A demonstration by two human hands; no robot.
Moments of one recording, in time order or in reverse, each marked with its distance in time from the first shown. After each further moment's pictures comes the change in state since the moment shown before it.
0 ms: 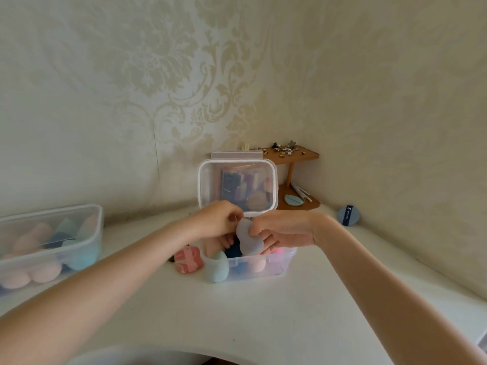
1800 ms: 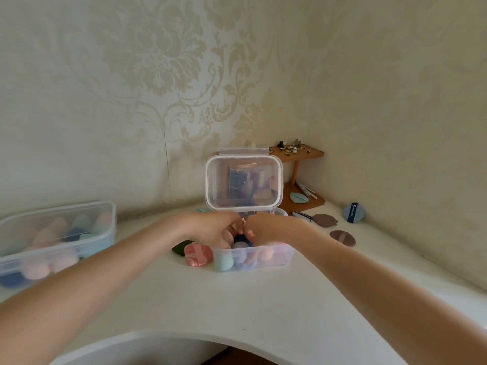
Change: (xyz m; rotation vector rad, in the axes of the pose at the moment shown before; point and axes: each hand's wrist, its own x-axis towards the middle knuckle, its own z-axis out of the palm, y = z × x) left_hand -0.026 -0.007 -0.012 0.207 -0.301 0.076; right_hand 0.030 -0.011 0.034 -1.030 0.340 -0.039
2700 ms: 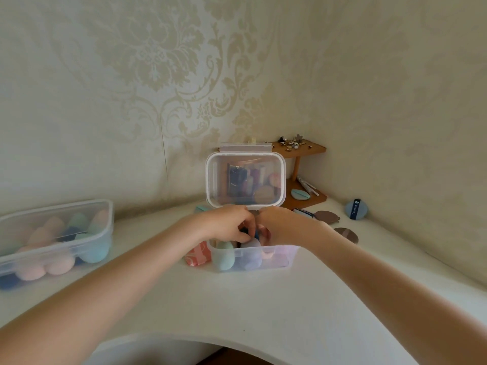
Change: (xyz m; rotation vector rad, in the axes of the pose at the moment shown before) left_hand 0.027 0.005 0.007 0.216 0.164 0.046; right_hand -0.004 0.028 0.011 -0.080 0.178 -0.076
